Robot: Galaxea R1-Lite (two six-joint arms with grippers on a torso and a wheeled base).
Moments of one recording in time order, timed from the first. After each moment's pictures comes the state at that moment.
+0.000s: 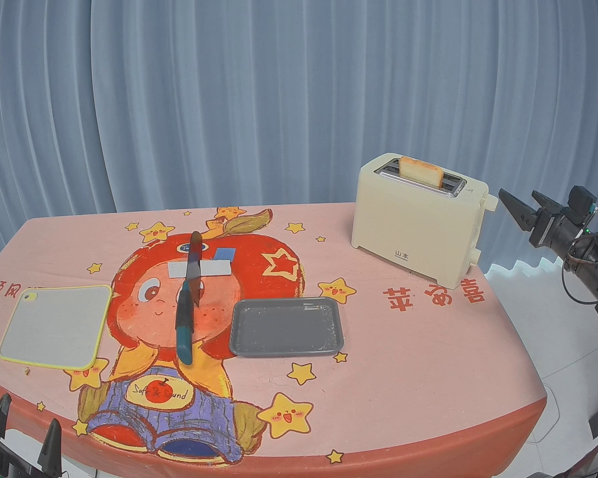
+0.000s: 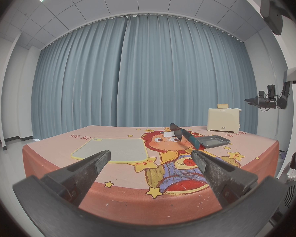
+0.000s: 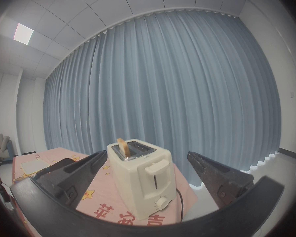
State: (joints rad) left arm 0.00 0.02 -0.02 0.00 0.01 -0.01; right arm 0.03 1.65 -0.52 -1.18 0.23 0.14
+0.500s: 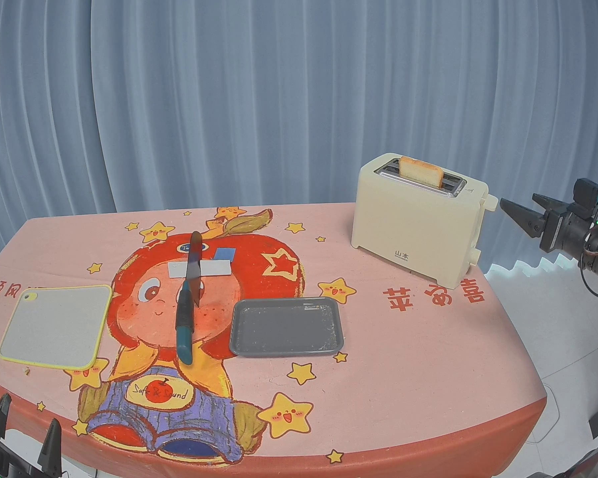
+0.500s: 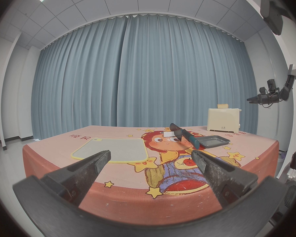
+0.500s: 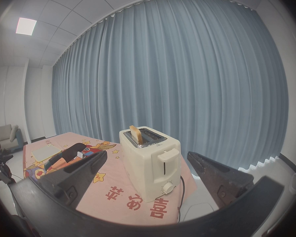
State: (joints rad) left arm 0.00 0.02 -0.02 0.00 0.01 -0.01; right arm 0.04 1.49 -0.63 -0.76 0.32 0.03
